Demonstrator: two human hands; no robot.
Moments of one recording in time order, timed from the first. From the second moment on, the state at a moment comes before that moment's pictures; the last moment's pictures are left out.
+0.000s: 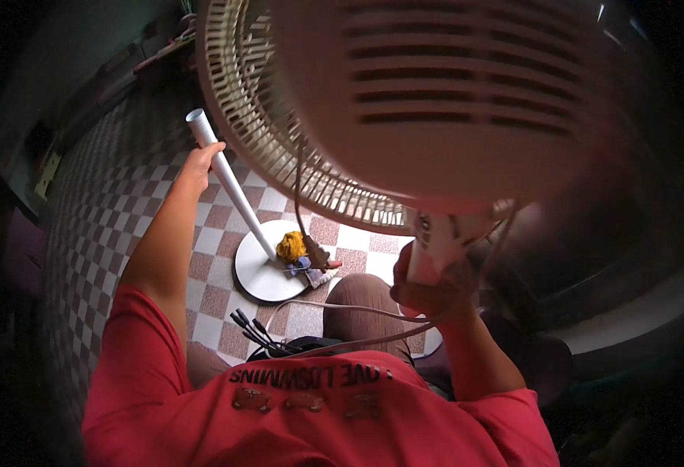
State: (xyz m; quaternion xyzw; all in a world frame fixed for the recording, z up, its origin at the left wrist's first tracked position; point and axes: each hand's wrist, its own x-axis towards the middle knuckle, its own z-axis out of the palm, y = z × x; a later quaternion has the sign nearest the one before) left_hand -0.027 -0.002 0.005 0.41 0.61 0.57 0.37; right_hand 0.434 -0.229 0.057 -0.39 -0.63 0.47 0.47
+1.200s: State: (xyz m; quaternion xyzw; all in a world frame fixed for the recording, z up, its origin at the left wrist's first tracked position) left_hand 0.024 -0.432 -0.078 0.36 0.51 0.68 0.38; right_hand 0.342 -0.311 0.112 -0.32 -0.52 0.79 0.07
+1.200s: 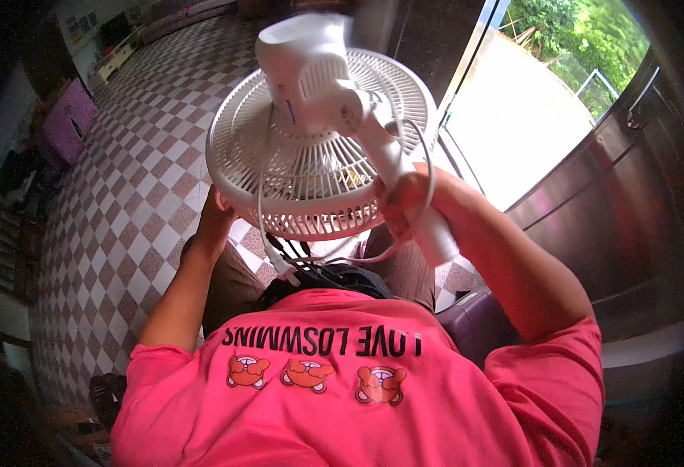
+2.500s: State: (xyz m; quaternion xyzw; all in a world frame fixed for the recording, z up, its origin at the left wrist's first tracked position) left_hand 0.080 -0.508 -0.053 0.68 0.67 0.30 -0.06; right_hand 0.254 -0.306 0.079 -0.29 -0.22 0.93 0.03
